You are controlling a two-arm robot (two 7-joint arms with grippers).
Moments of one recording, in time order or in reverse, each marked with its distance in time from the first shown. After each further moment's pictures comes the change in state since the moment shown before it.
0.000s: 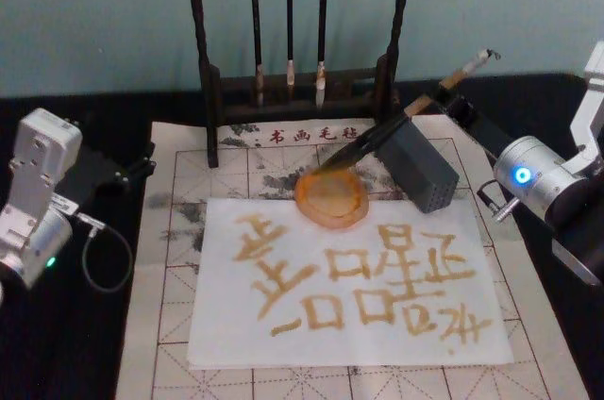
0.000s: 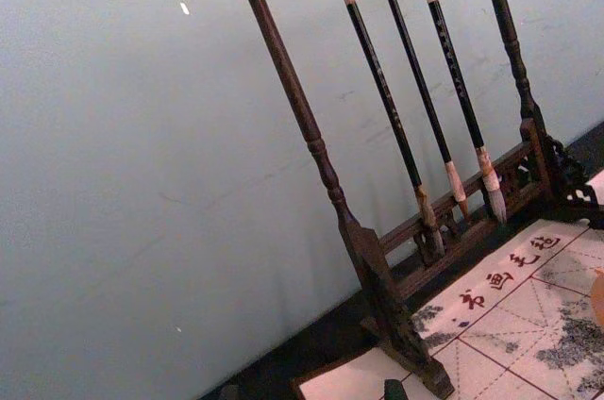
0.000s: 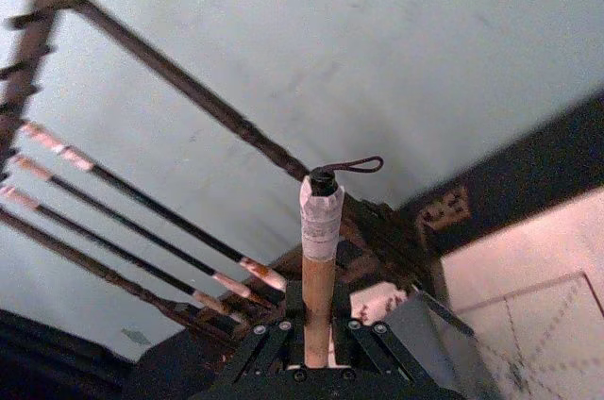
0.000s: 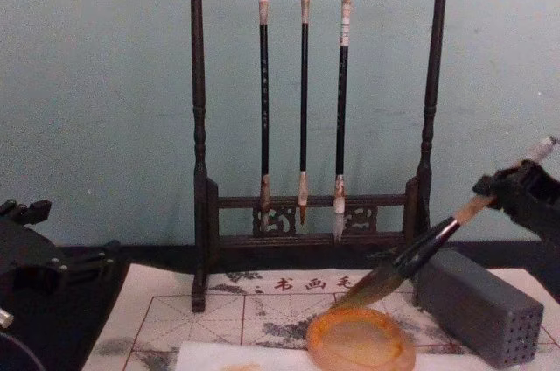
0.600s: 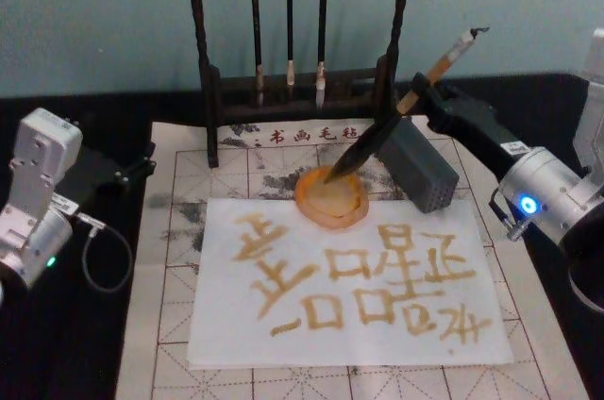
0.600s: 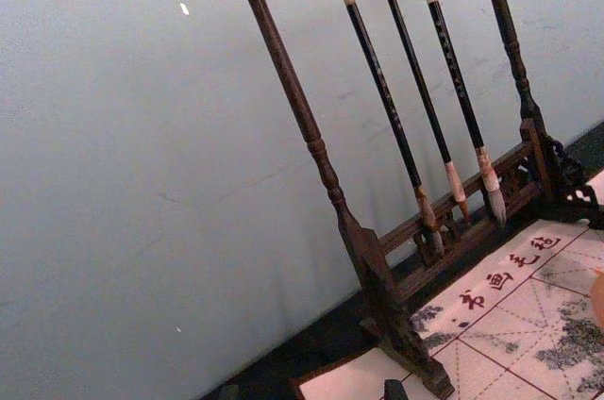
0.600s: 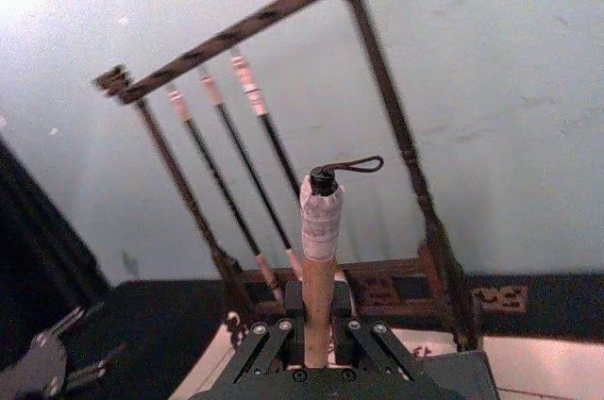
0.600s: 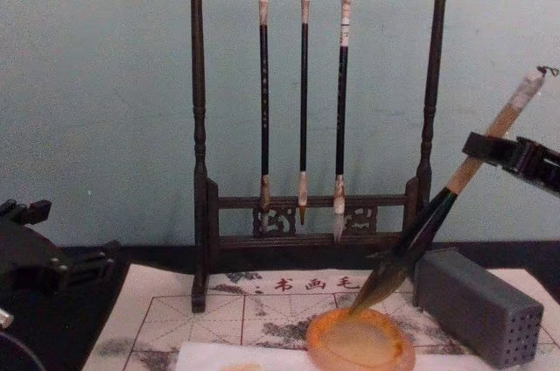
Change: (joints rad) left arm 0.000 0.000 0.000 0.000 0.000 0.000 0.000; right arm -0.081 0.140 -0.108 -0.162 -0.286 -0.219 0.157
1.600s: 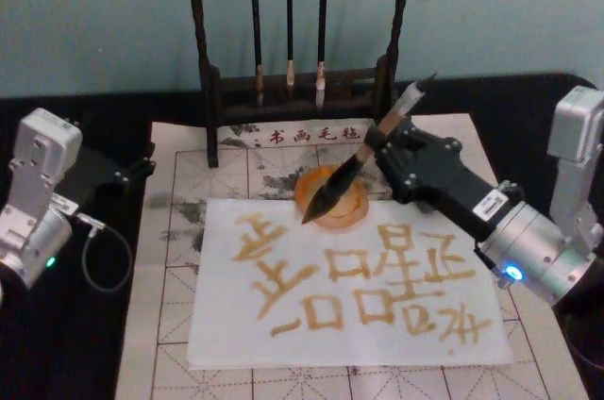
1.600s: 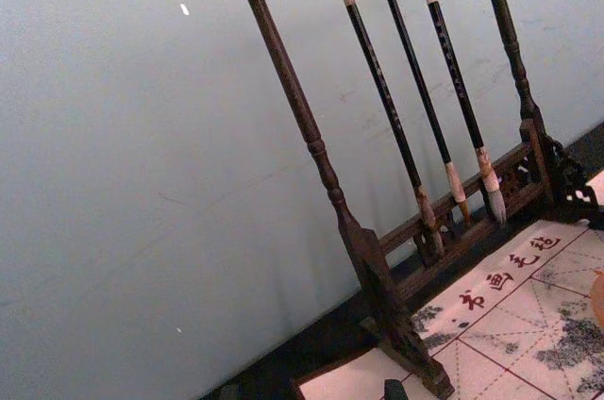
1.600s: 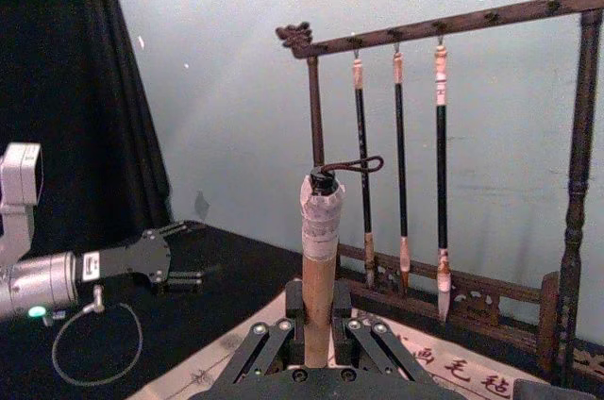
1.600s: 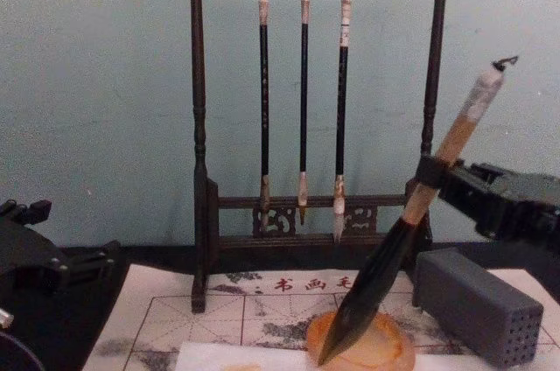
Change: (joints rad) left arm 0.000 0.000 0.000 0.000 0.000 0.000 0.000; right arm -0.131 0.041 -0.040 -0.117 -0.280 -0.187 0.161
